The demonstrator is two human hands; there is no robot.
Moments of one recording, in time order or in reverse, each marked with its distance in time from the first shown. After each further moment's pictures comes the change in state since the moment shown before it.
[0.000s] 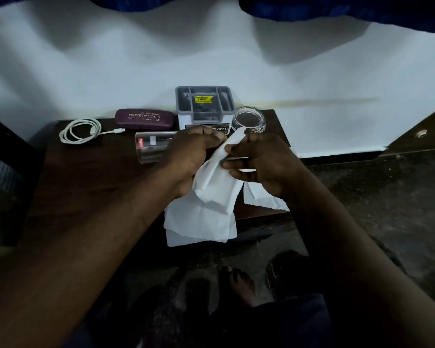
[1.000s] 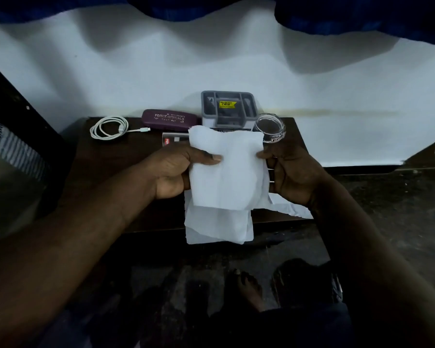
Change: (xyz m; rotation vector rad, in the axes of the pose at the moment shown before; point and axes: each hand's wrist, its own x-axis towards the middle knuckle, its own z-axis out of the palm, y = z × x) left_hand -0.011 0.001 -0.069 -0.178 -0.181 -0.239; right_hand 0.015 0.013 -0.012 0.115 -0.088 0.103
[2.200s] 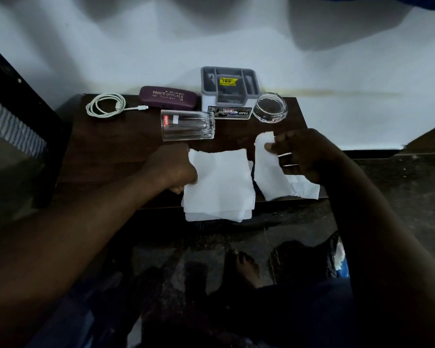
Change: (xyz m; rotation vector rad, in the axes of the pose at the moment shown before) left_hand 0.006 -0.038 -0.021 1.170 0.332 -0.050; right_hand -0.011 -0.004 -0.023 -0.325 0.139 0.039
